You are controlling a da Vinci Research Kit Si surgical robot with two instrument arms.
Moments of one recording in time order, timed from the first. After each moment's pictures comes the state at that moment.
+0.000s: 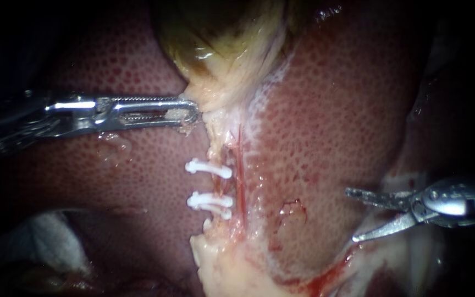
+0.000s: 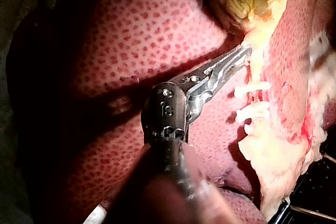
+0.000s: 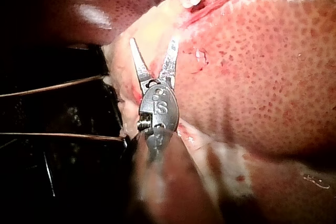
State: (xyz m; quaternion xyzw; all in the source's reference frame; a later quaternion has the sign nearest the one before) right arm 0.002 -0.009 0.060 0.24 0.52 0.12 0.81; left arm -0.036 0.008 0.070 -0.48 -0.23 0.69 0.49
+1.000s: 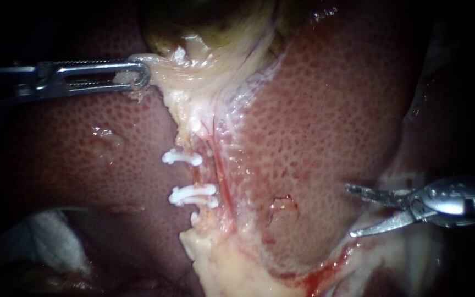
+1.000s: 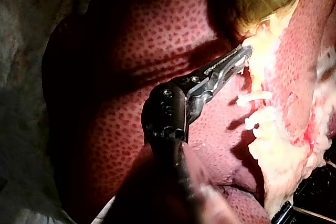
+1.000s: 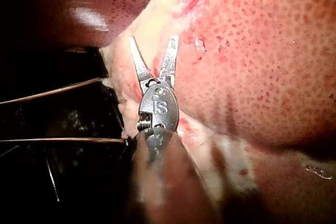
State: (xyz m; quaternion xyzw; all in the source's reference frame) right arm 0.002 -0.009 0.061 0.25 0.51 0.13 0.81; left arm -0.029 0.012 0.062 -0.49 -0.22 0.68 0.51
